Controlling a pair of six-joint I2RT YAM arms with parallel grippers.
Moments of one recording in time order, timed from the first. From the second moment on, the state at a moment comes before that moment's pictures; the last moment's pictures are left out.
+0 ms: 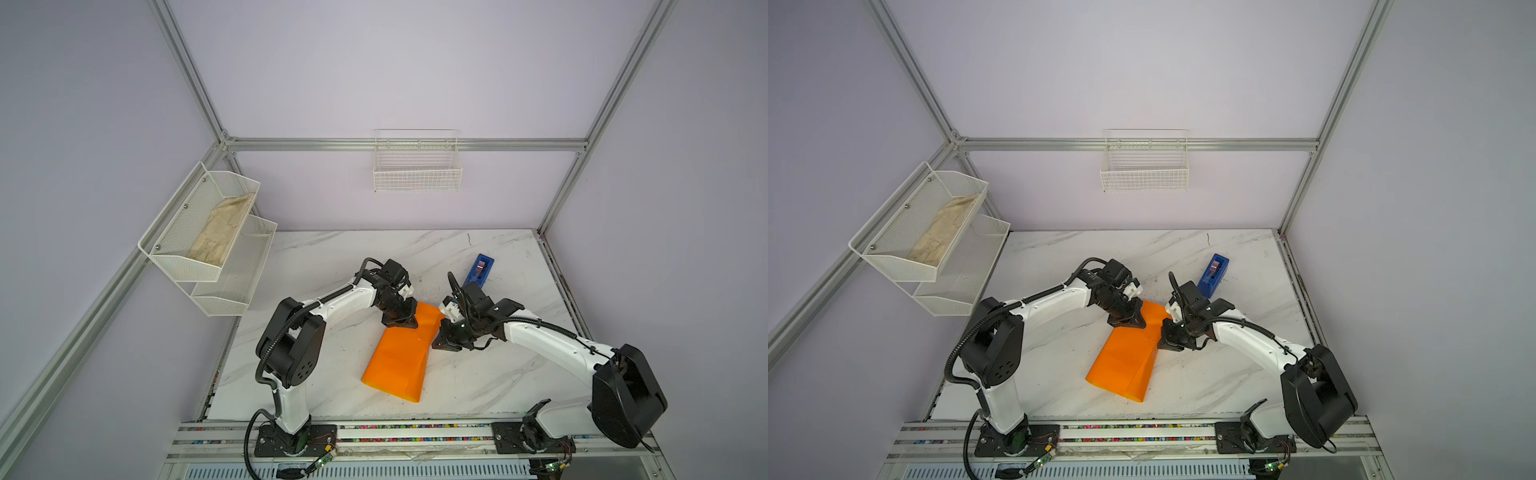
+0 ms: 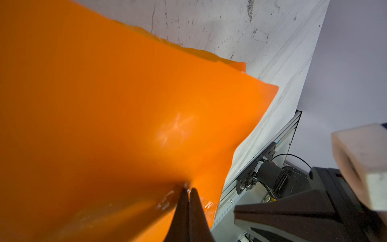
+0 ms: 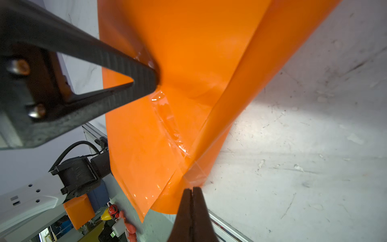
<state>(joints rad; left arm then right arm) -0.62 1.86 1.38 -0.76 0.55 -0.56 0.62 1.40 0.91 -0.64 -0.52 0.71</state>
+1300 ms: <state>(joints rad) -0.62 1.86 1.39 -0.79 0.55 -0.56 0.64 1.43 0.76 -0.41 -0.46 0.86</state>
